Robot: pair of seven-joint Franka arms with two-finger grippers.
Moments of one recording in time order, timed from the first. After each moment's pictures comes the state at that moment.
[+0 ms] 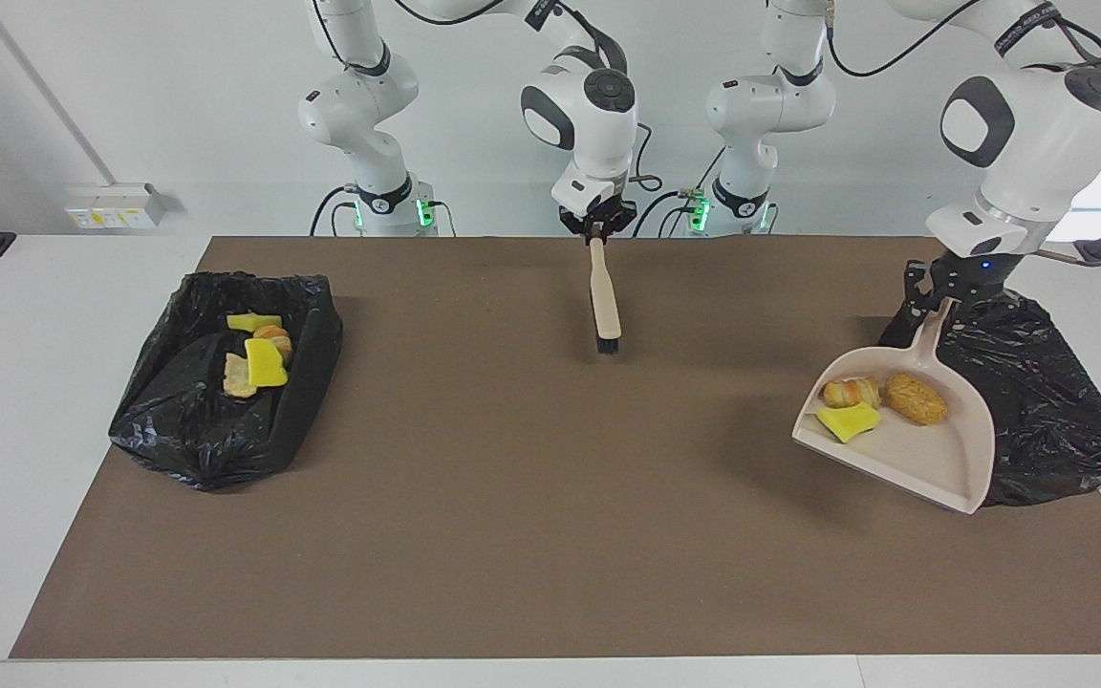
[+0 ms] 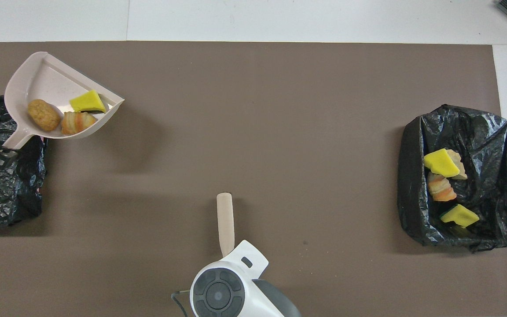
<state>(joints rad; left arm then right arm) 0.09 -0.04 0.05 -1.90 0.00 1.96 0.69 0.85 0.07 0.11 -2.10 0.18 2.07 0.83</state>
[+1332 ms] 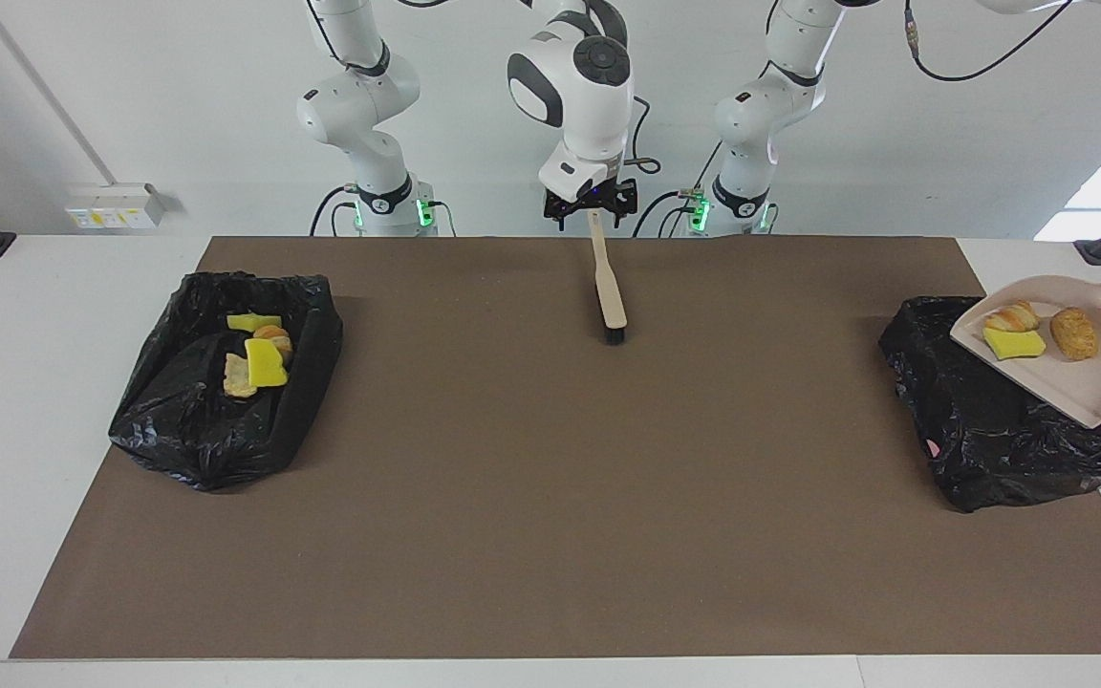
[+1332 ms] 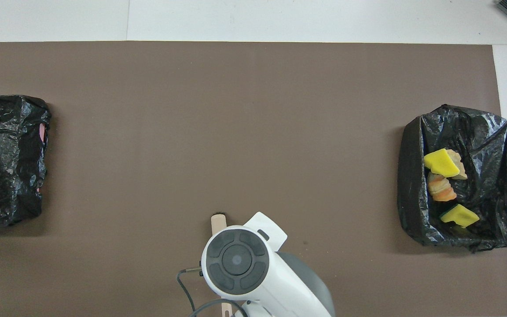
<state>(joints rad) 0.53 0.09 0.04 -1.73 0.31 2.00 1.60 0.71 0.03 0.09 -1.88 0.17 1.79 0.70</state>
